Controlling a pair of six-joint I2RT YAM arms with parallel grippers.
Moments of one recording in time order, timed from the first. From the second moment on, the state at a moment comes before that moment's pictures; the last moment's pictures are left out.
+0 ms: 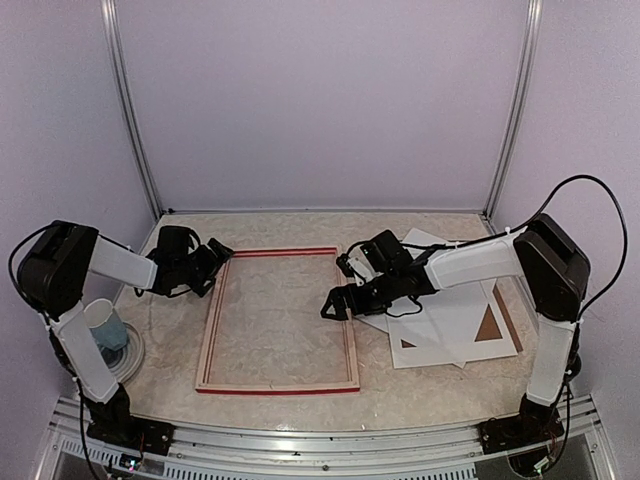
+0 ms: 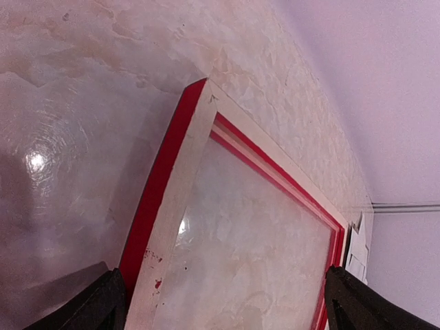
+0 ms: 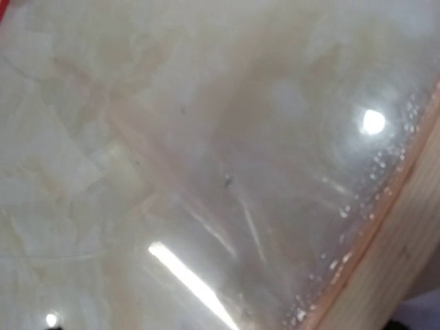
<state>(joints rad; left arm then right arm) -0.24 1.78 0.80 0.38 0.17 -1.01 0.77 1.93 1.17 -0.11 -0.34 0.41</state>
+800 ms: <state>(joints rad) -0.22 1.71 0.78 0.37 0.15 -0.99 0.75 1.69 1.15 -0.16 -0.06 0.36</state>
